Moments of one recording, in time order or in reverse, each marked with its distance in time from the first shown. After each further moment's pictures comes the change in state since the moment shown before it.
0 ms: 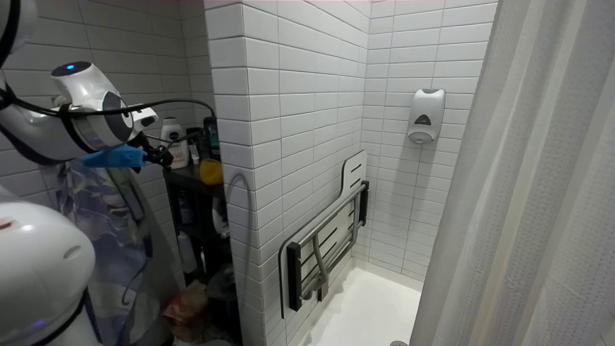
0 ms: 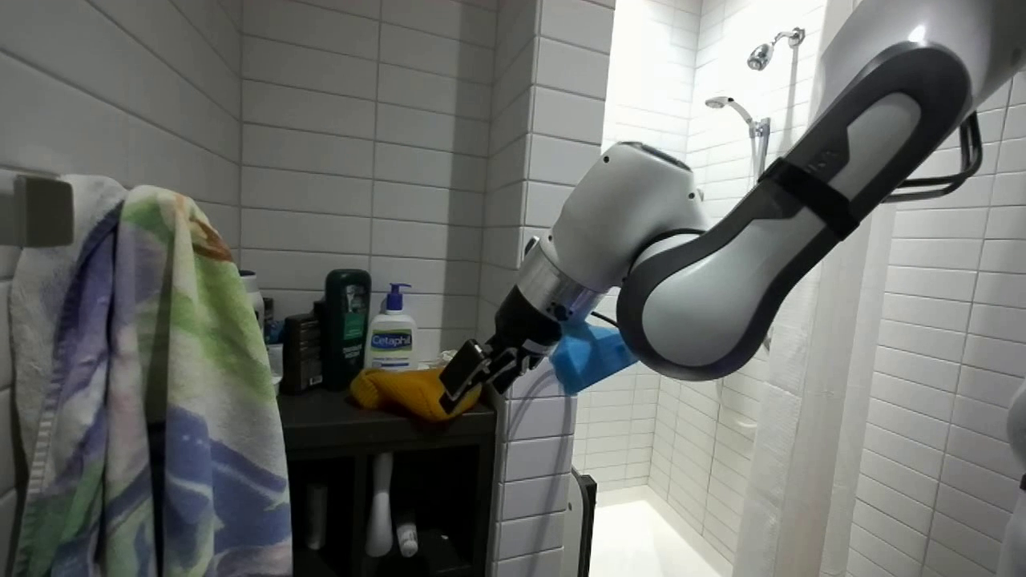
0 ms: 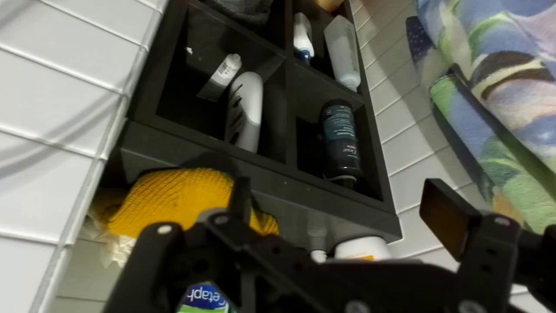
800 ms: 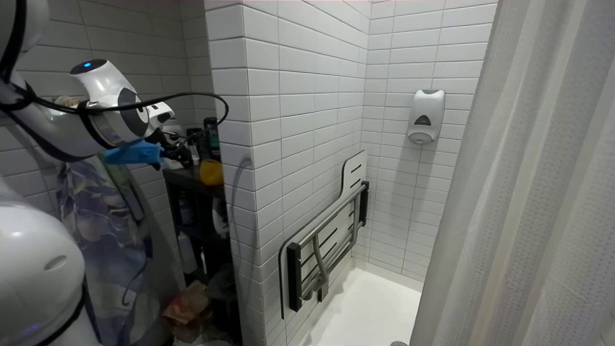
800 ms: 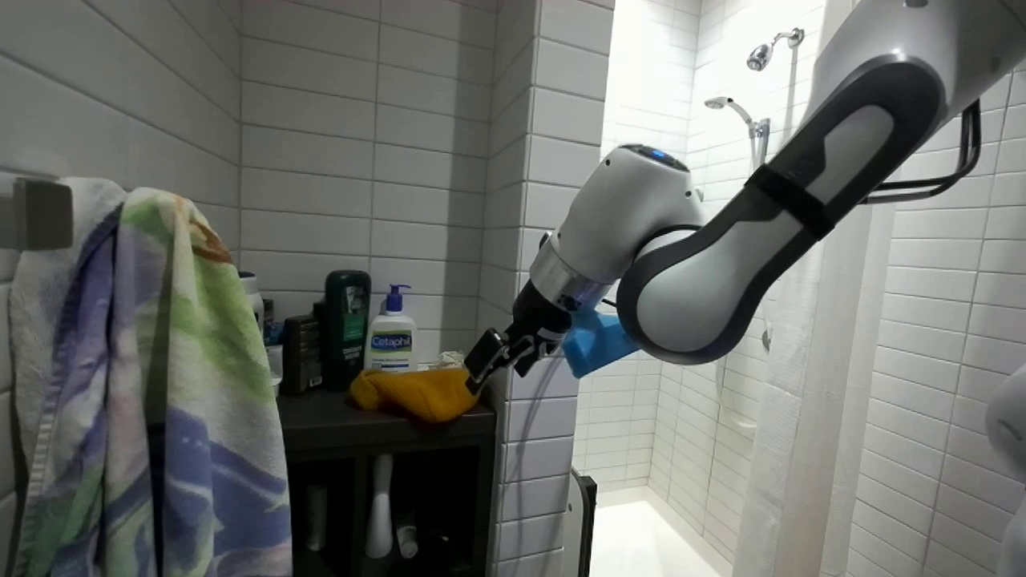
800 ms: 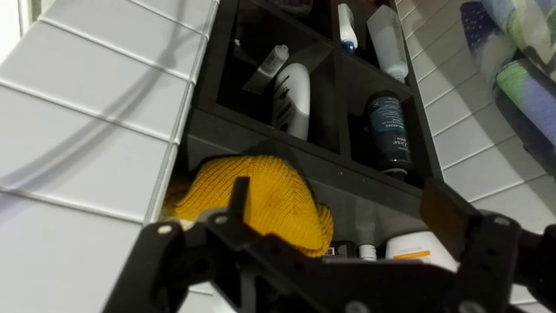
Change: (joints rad) arm -0.108 -0.025 0.006 0.009 -0.054 -0.026 0.000
